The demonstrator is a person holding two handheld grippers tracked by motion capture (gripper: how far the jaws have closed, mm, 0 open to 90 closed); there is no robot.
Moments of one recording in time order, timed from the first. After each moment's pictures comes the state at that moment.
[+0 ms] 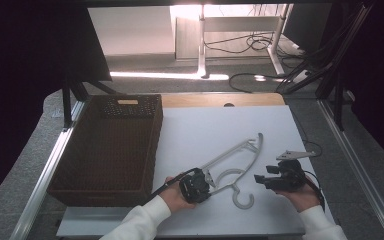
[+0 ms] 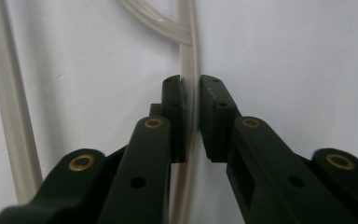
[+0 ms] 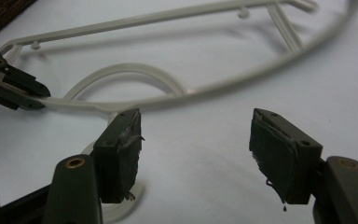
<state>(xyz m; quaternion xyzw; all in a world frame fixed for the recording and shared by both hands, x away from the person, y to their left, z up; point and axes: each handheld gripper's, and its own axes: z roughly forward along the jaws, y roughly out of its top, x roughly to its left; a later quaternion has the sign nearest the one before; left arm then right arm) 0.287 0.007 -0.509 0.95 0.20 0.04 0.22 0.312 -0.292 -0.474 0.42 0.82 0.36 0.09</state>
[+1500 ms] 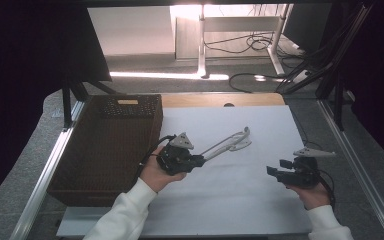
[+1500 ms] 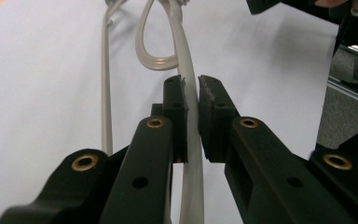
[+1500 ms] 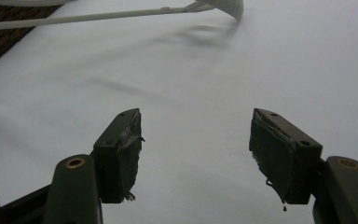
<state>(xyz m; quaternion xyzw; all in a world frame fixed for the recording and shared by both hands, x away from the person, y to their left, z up) 0.305 0.068 -0.409 0.87 0.27 0.05 0.42 0.314 -0.324 -0.464 0.47 0.78 0.40 0.13</state>
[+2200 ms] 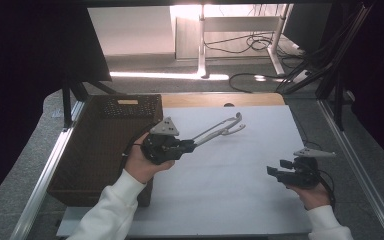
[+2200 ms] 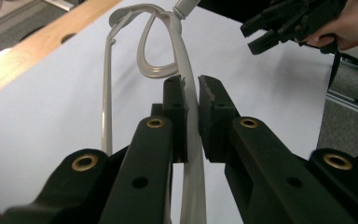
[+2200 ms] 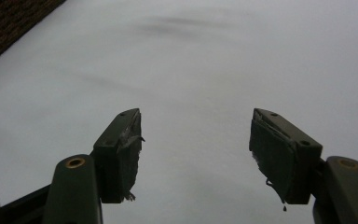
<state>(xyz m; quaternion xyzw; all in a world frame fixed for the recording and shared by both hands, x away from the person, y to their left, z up) 0.298 0.102 -0.358 0.85 0.27 0.10 0.44 0.314 -0.324 -0.465 0.47 0.78 0.40 0.13</state>
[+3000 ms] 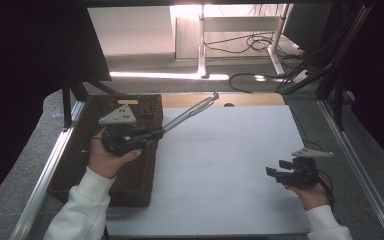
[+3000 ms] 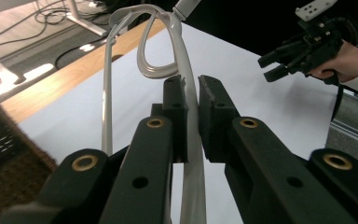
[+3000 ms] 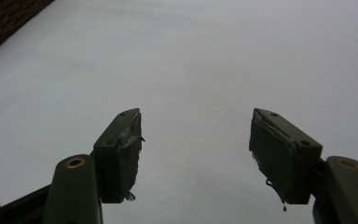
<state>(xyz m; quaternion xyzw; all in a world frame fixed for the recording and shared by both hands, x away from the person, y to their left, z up) 0.285 0.181 -0.329 0.81 0.31 0.13 0.49 0.315 -0.322 -0.468 0.47 0.78 0.39 0.14</state>
